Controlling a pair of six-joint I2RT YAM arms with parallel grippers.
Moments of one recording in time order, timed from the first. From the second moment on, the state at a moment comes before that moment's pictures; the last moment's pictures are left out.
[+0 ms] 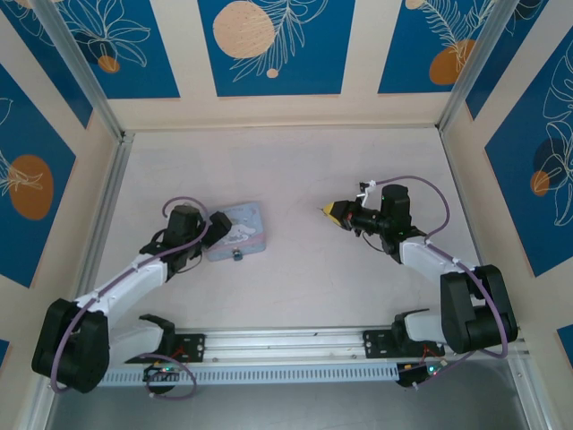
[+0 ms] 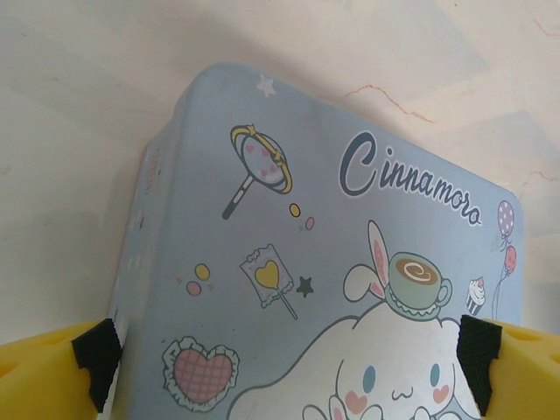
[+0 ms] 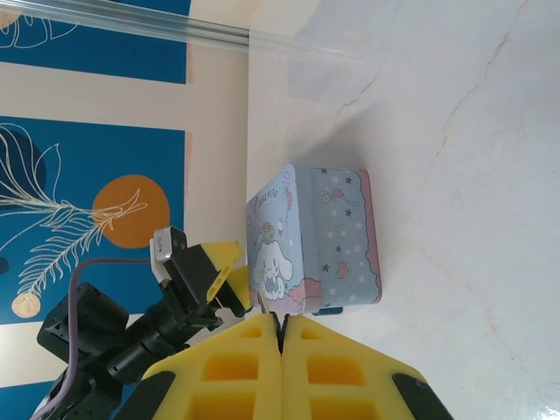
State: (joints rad) left arm -0.36 1.14 0.53 -0.17 -0.02 -0.91; right arm 0.18 1.30 0.55 0.31 -0.83 1.04
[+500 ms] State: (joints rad) left arm -0.54 1.41 0.69 -0.01 -0.02 -0.95; right arm 0.16 1.24 0.53 0.23 -0.80 1.01
